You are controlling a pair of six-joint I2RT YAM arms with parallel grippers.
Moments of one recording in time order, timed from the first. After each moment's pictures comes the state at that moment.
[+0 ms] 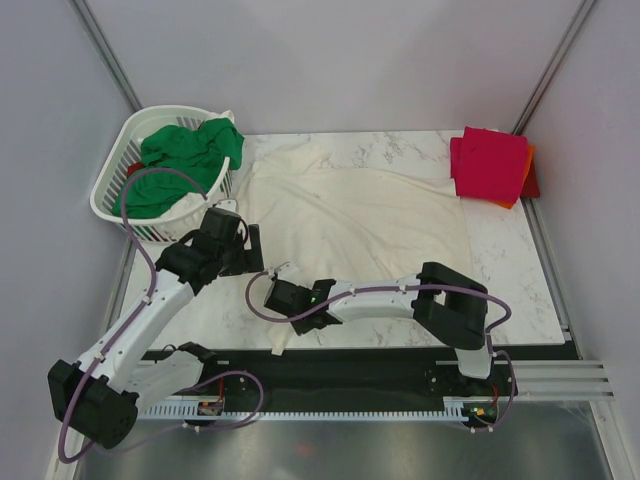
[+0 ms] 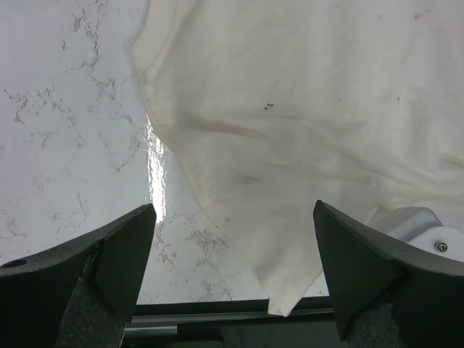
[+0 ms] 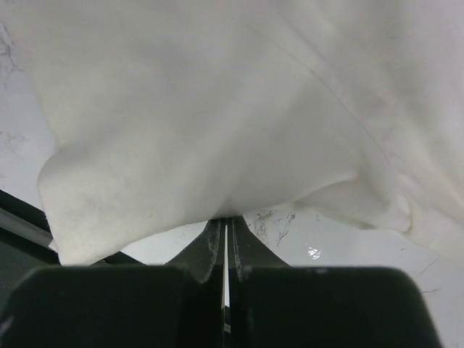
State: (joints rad) left arm -0.43 1.01 0.90 -0.80 -0.21 -0.45; right arm 1.27 1.94 1.28 -0.49 0.29 0.65
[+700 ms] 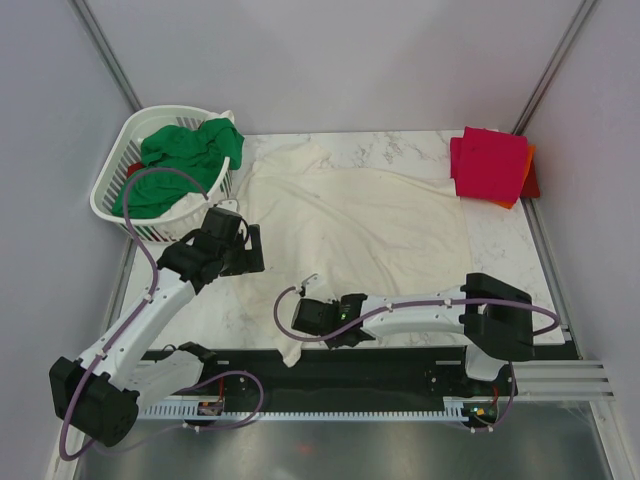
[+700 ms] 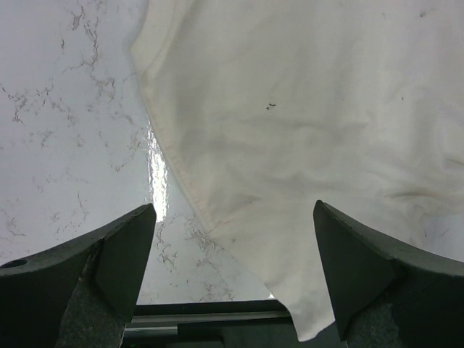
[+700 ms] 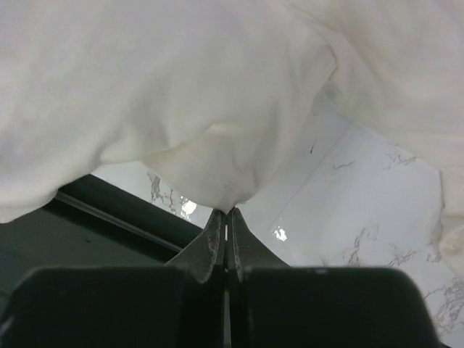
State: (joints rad) left arm -0.43 1.02 0.90 -0.80 -0.21 -0.45; right arm 1.34 1.69 1.05 -0.61 0.37 0.70
